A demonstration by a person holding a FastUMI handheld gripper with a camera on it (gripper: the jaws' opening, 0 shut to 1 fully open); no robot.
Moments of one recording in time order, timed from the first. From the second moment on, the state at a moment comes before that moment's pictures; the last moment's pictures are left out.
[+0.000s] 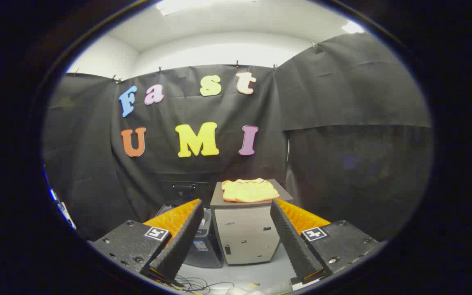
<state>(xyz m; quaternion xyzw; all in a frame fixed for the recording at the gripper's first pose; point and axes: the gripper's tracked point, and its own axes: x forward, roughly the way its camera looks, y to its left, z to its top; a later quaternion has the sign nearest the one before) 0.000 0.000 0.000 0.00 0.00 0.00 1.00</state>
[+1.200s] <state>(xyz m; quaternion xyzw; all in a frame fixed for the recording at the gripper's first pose) 0.063 0.002 0.005 -0.01 0.01 -0.04 1.00</state>
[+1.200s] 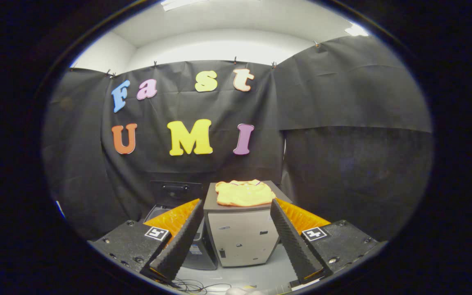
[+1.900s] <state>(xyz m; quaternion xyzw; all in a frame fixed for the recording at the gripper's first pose) 0.314 -0.028 0.026 -0.04 0.08 -0.02 1.00</state>
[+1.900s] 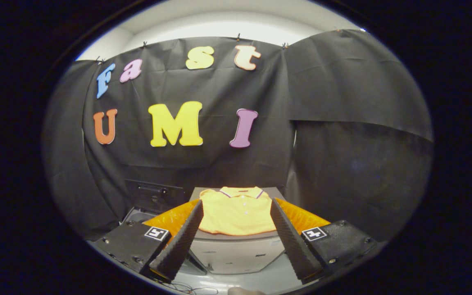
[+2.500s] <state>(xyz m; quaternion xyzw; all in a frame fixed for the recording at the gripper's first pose) 0.512 -0.062 -0.041 -0.03 0.21 -0.03 0.98</state>
